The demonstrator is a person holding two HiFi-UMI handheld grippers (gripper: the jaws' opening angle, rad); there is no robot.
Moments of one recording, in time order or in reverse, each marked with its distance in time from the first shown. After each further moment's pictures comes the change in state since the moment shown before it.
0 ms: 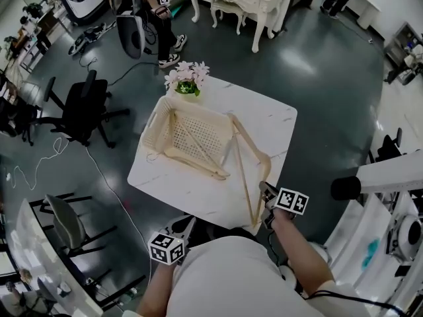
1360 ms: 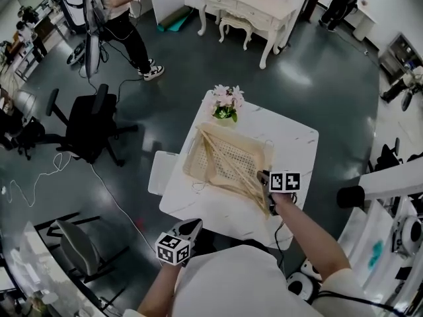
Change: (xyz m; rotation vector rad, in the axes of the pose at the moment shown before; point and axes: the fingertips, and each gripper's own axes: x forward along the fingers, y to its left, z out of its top) left arm -0.055 0.166 0.072 0.024 0.001 -0.111; right arm 0.159 0.181 0.033 -0.401 0.165 -0.187
